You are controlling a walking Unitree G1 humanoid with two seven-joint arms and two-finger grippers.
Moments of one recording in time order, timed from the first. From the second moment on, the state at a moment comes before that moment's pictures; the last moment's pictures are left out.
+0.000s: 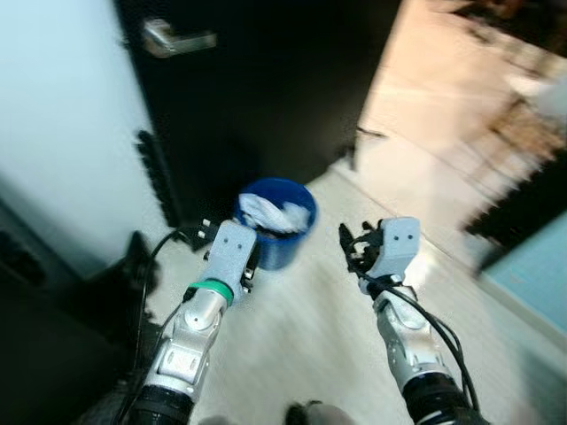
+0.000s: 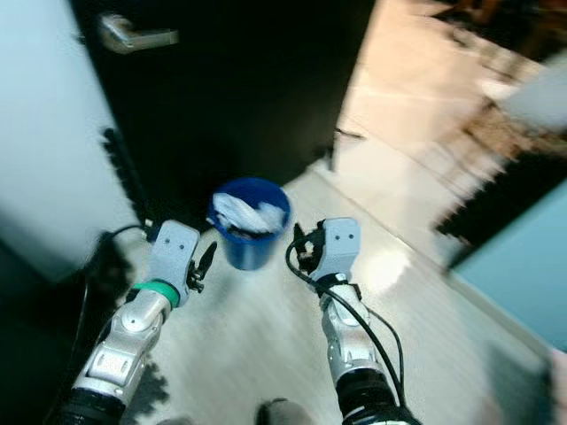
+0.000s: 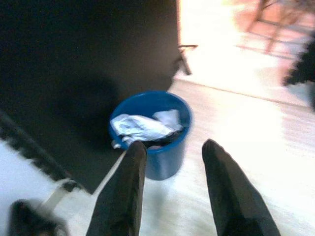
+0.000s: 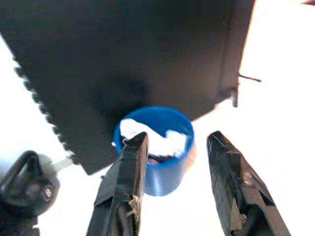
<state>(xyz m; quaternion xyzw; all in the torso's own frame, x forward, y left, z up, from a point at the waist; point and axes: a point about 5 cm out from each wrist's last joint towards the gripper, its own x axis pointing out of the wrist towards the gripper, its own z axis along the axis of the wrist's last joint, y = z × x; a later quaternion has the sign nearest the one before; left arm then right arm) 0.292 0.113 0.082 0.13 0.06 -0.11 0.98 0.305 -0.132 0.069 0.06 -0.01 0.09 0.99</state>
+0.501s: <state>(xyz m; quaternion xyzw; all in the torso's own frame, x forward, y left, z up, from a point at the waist) 0.296 0.115 0.089 0.13 0.05 -0.10 0.99 0.306 -0.129 0.069 0.07 -0.01 0.09 0.99</state>
